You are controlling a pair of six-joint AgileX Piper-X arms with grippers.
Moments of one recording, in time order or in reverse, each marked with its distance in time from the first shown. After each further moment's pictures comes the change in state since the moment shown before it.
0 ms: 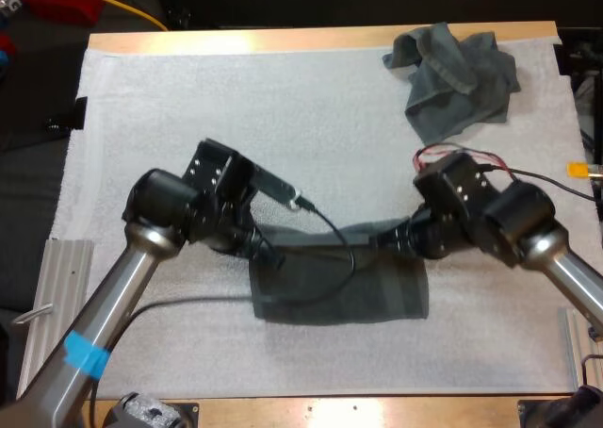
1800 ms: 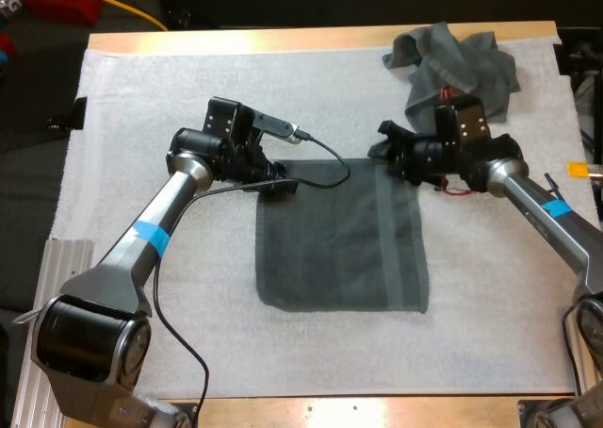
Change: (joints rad) left arm 0.169 0.432 0.001 -0.559 0.131 0.008; right arm -0.289 0.452 0.002 -0.748 -0.290 0.464
